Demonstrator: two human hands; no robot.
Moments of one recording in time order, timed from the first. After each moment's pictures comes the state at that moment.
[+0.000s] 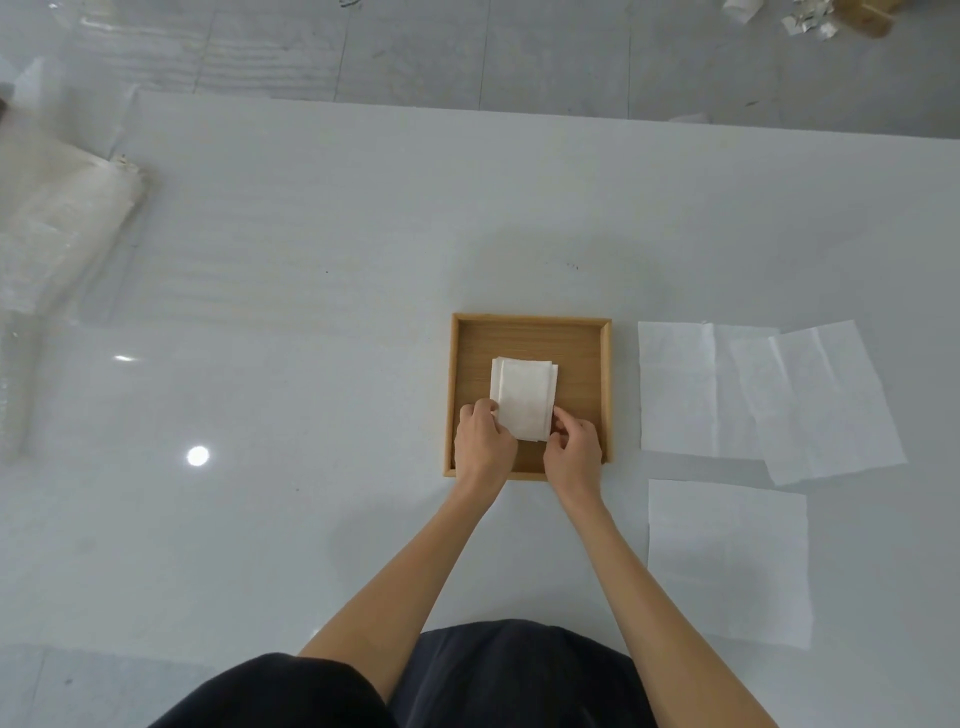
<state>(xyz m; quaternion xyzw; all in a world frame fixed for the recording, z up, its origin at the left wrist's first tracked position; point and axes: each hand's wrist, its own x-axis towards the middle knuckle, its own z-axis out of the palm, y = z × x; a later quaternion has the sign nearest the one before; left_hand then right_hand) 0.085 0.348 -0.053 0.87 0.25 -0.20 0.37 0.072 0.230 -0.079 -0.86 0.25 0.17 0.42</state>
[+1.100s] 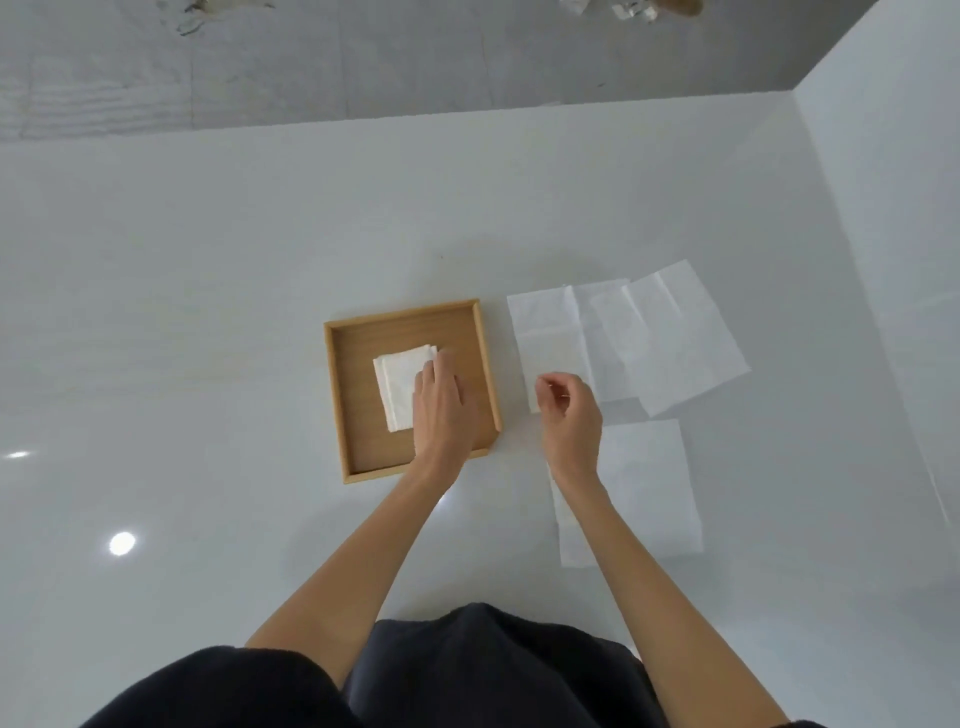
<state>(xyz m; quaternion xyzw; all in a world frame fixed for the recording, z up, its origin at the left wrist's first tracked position) 0.095 0.264 -0.020 0.92 0.07 -0.08 0.38 0.051 0.123 -0.016 -0.84 0.28 -0.04 0.46</state>
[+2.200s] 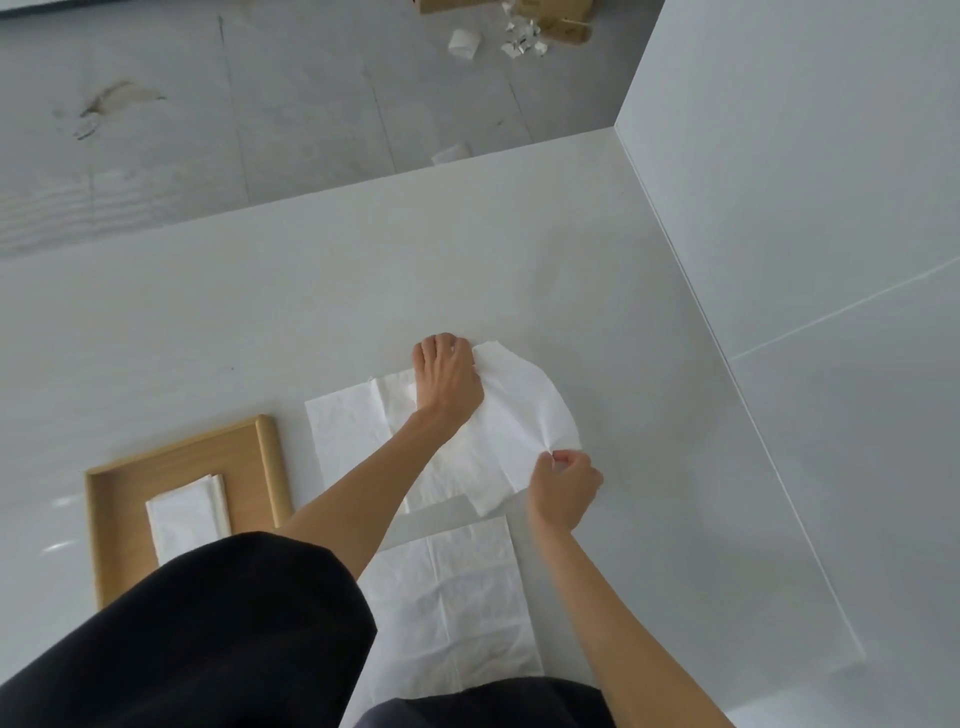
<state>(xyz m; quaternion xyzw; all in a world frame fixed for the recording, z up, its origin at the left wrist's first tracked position) 0.231 -0.060 -0.077 0.98 -0.14 -0.09 0.15 0.075 -0.145 -0.069 -0.67 0.60 -0.01 0.45</state>
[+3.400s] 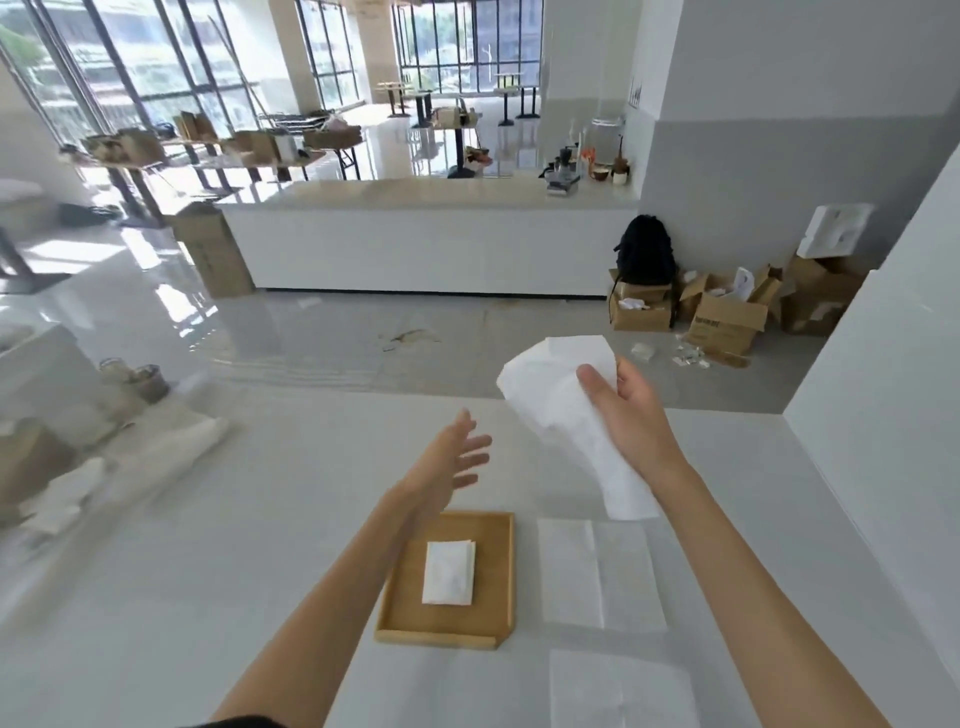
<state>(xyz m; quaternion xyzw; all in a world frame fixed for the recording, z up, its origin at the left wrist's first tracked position) 0.104 0.276 0.224 0.68 0.09 -0.15 0.72 0.094 0.047 0.312 -0.72 -0.03 -0.02 0.70</state>
